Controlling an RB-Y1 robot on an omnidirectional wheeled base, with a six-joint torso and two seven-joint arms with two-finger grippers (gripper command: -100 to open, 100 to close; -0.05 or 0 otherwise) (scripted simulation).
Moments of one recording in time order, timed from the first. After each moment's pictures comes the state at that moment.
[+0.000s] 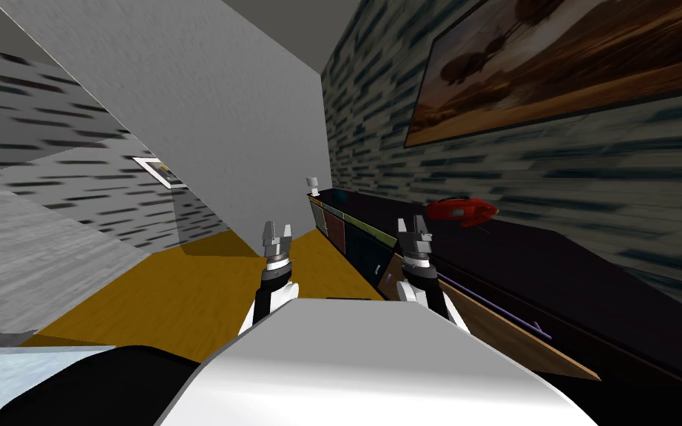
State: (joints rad) left arm 0.52 0.02 0.01 -2.26 0.09 -0.60 -0.11; right arm 0.47 0.00 0.04 -2.25 0.09 -0.62 -0.11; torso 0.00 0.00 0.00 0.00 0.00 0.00
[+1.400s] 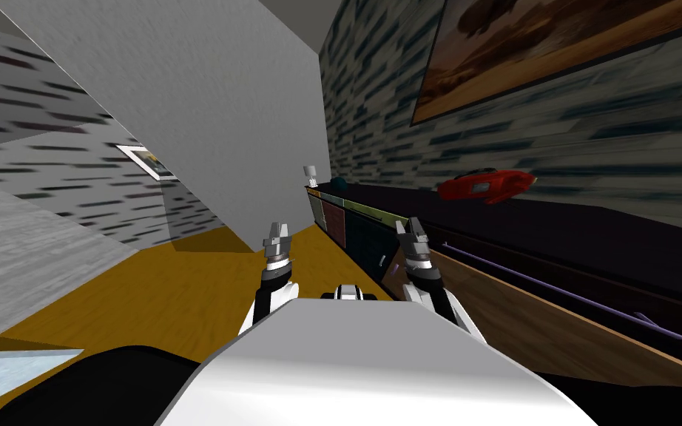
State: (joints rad) left arm 0.52 0.02 0.01 -2.26 0.09 -0.60 -0.11; right arm 0.48 -0.10 0.01 -2.23 0.13 -0.62 -0.08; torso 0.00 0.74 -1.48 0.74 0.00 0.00
